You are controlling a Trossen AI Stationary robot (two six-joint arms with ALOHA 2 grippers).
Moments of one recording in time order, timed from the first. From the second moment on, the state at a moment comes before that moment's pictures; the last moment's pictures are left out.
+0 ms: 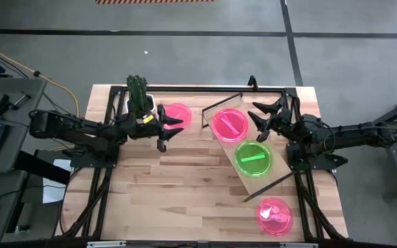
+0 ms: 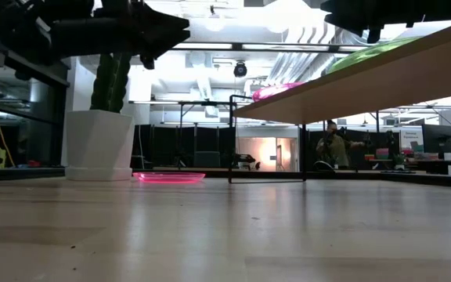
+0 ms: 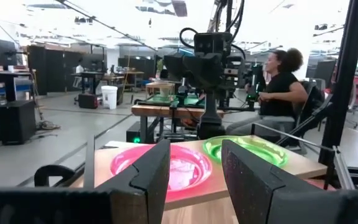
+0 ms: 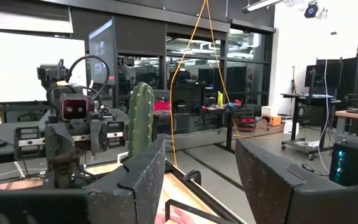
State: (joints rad) left arm 0.14 1.22 0.36 1.05 0.04 -0.05; right arm -0.01 0.67 0.37 0.56 0.46 -0.13
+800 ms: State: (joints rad) left arm 0.10 1.59 0.67 0.16 -0.45 0.06; right arm -0.01 0.67 0.37 0.50 0.46 -0.09
